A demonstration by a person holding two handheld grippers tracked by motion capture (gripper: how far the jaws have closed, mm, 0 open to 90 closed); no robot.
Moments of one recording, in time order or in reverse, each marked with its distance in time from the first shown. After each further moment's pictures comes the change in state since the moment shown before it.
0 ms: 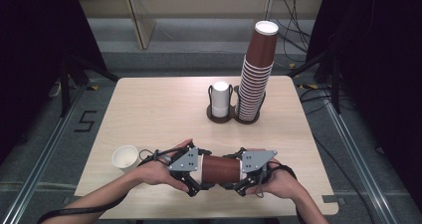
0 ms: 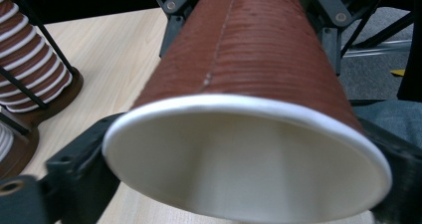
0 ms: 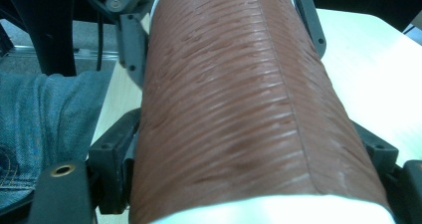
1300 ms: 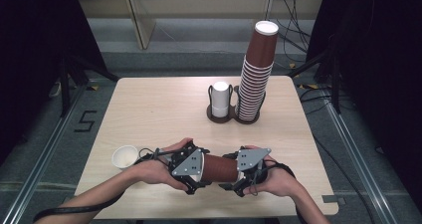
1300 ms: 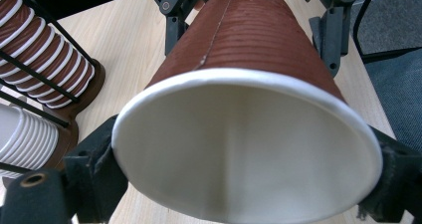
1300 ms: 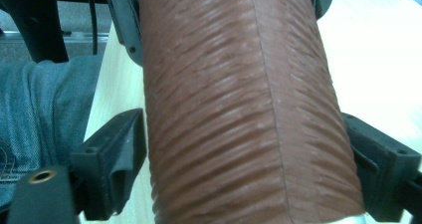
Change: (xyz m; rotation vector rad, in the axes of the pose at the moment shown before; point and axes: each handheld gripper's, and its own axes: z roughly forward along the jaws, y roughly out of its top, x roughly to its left) left arm -0.004 0.017 -0.008 0.171 0.059 0.156; right arm -0.001 0.005 0.006 0.109 -0.012 0.051
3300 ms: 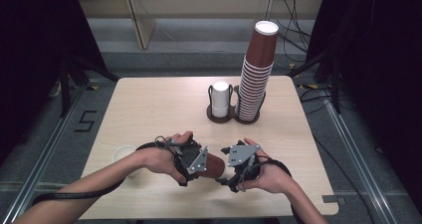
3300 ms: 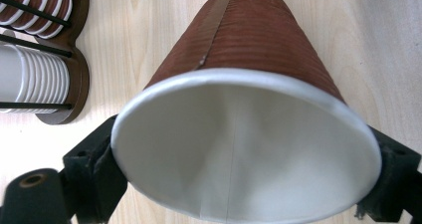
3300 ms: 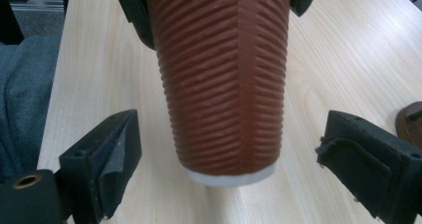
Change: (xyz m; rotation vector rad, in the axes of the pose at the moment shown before) left arm 0.019 0.021 0.001 0.443 -0.026 0.150; right arm -0.003 0.022 0.009 0.123 -0.089 -0.012
